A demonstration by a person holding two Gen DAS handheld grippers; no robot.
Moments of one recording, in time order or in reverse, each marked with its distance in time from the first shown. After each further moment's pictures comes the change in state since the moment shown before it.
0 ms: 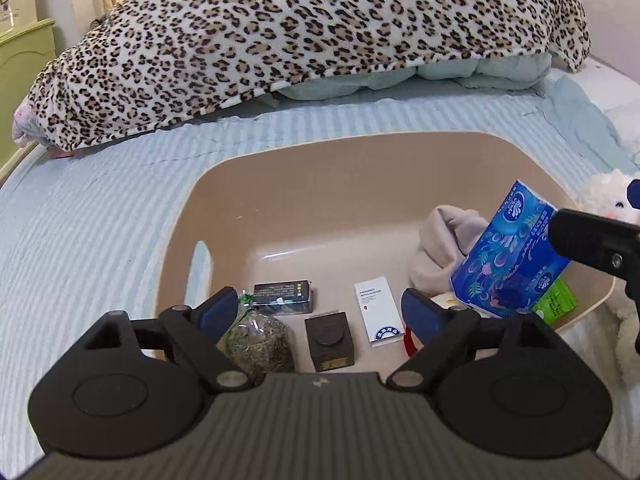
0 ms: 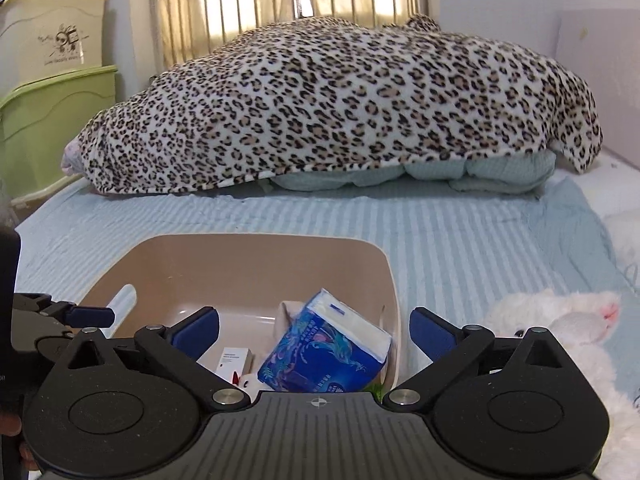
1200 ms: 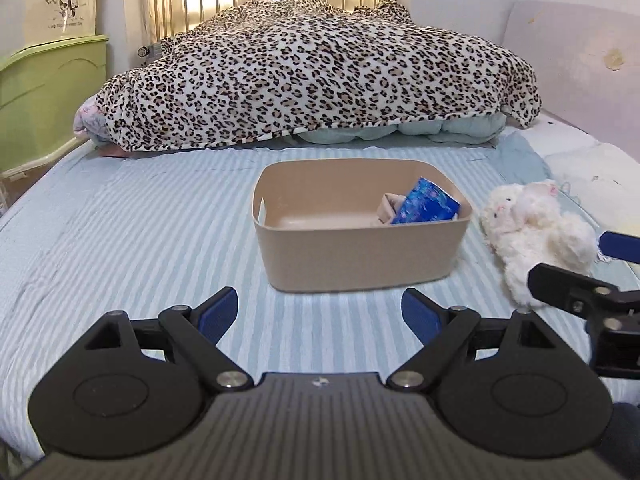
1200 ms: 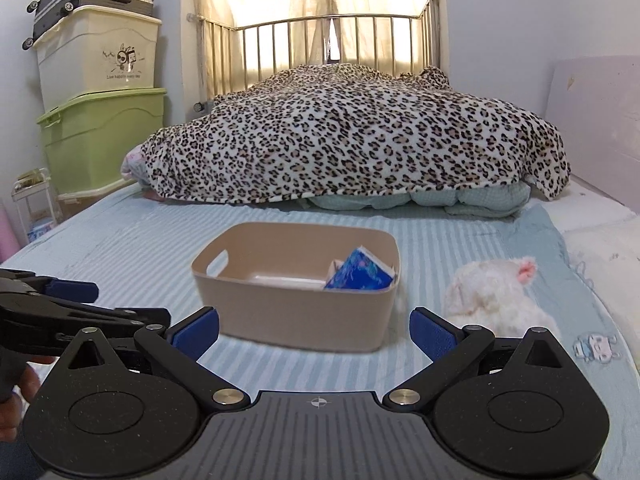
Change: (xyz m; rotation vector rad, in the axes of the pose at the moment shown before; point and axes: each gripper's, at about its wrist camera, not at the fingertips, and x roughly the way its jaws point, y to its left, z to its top) left arm -0.222 0.010 -0.120 -0.085 -0.167 -0.028; right arm -0.214 0.034 -0.088 -0.033 -0.092 0.038
